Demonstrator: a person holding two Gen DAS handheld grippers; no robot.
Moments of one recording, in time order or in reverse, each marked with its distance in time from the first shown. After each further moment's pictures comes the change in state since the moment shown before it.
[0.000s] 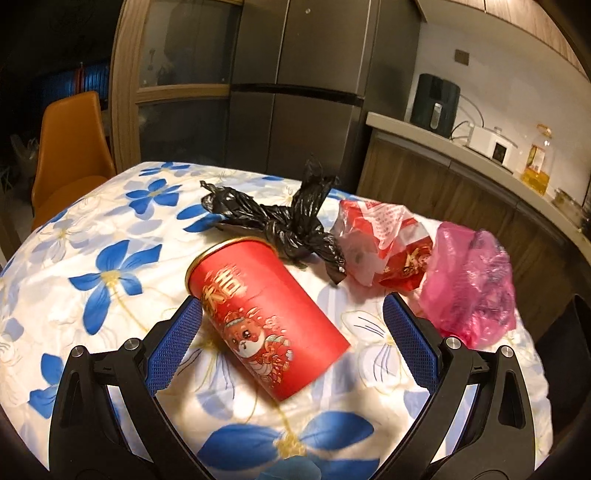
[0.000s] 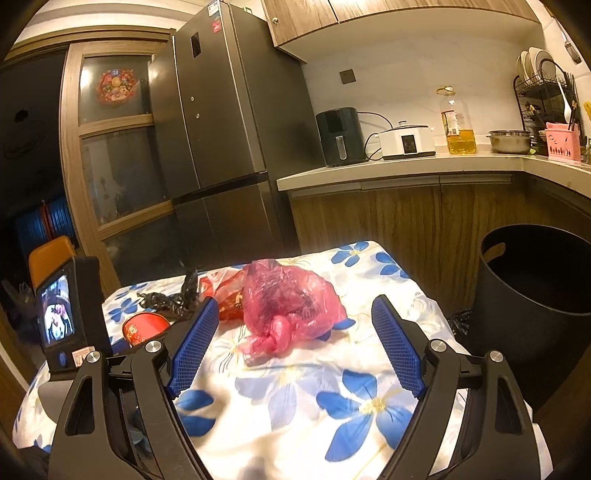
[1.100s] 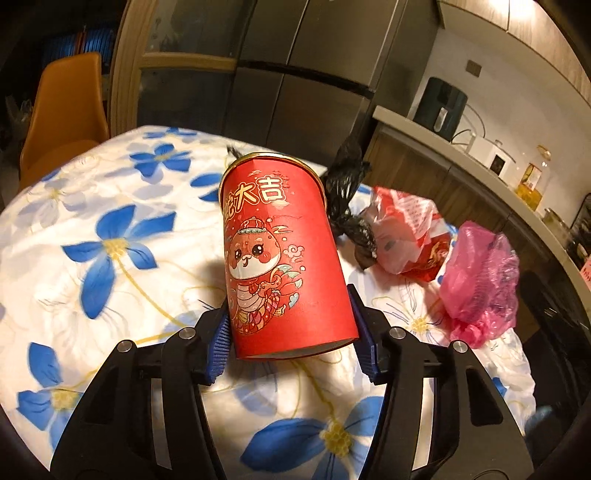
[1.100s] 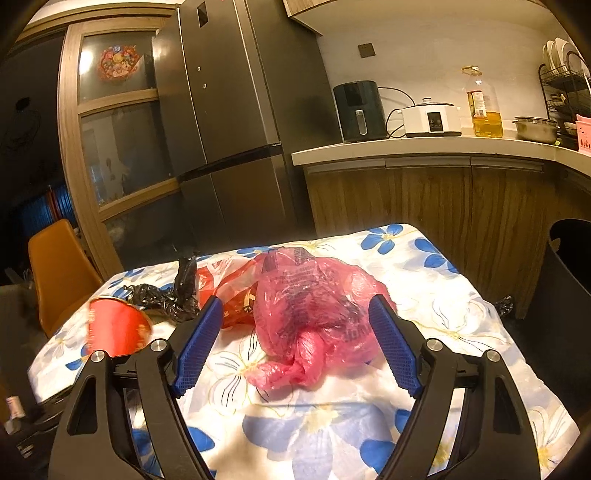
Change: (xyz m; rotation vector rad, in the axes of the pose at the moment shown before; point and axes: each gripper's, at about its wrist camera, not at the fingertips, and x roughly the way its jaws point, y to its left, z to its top) left arm 0.005 0.050 -0.007 -0.099 0.054 -0.103; right arm 0.078 0.021 -0.001 -0.027 0.089 0.038
